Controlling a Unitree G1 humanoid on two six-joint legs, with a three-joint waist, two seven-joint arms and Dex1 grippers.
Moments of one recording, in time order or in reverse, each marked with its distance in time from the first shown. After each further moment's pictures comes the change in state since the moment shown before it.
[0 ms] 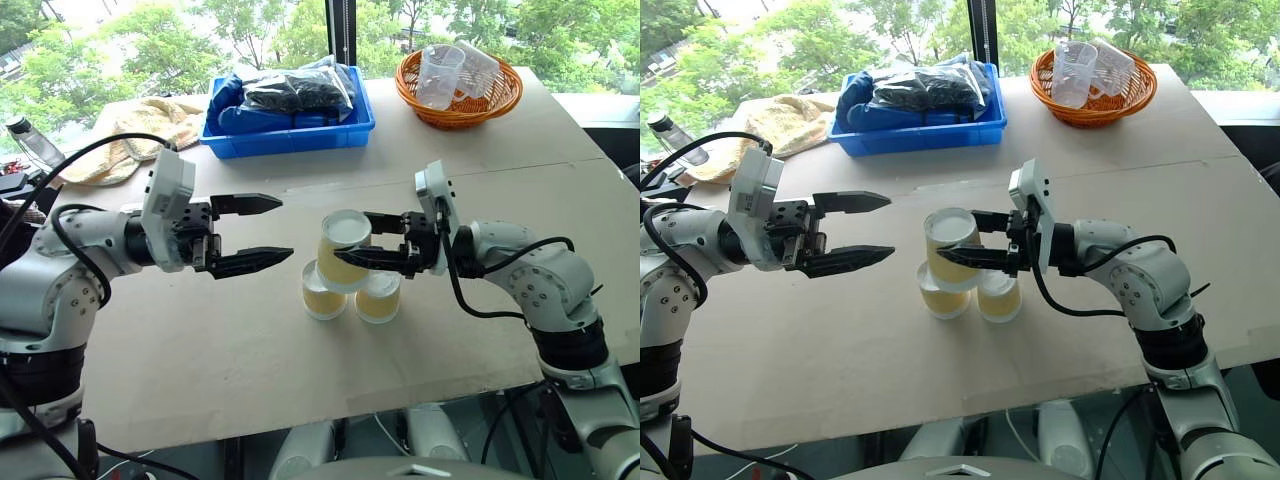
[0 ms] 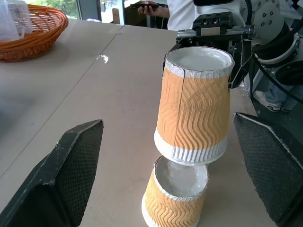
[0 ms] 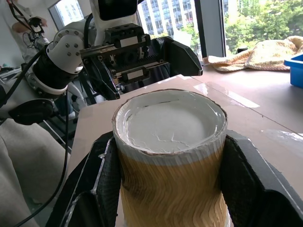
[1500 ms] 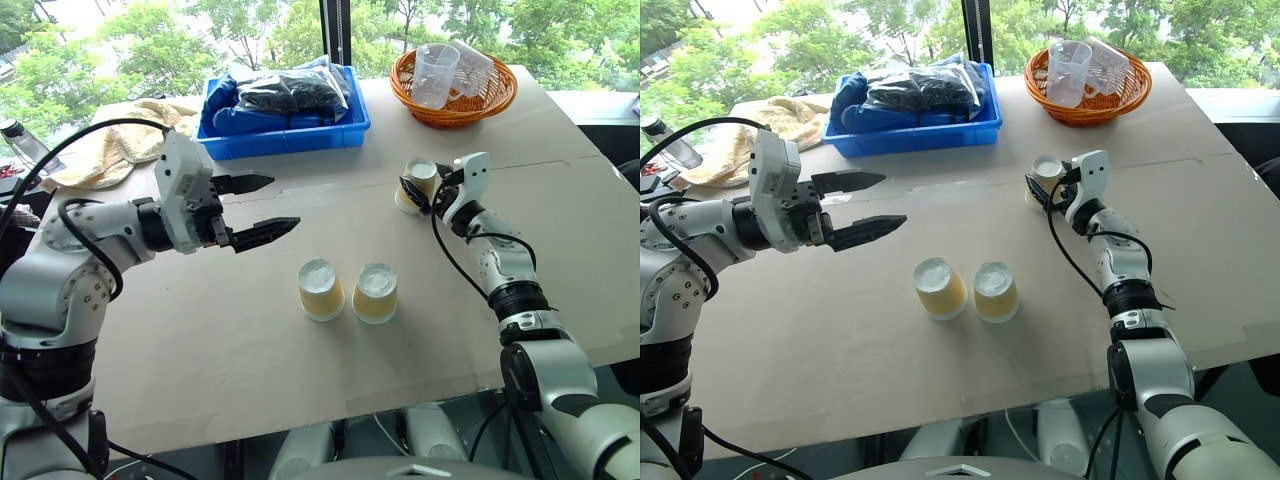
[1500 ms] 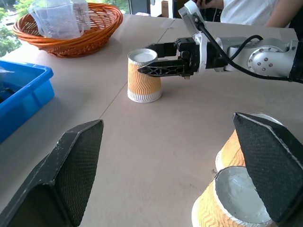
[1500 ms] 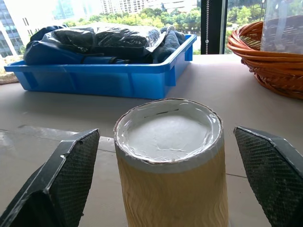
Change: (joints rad) left arm -0.046 -0.034 -0.023 -0.040 0.077 0.039 0.255; right arm -0.203 0.208 -0.237 1.094 -0.484 -0.877 -0.274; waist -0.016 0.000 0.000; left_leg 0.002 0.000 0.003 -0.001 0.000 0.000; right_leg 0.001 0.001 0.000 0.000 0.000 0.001
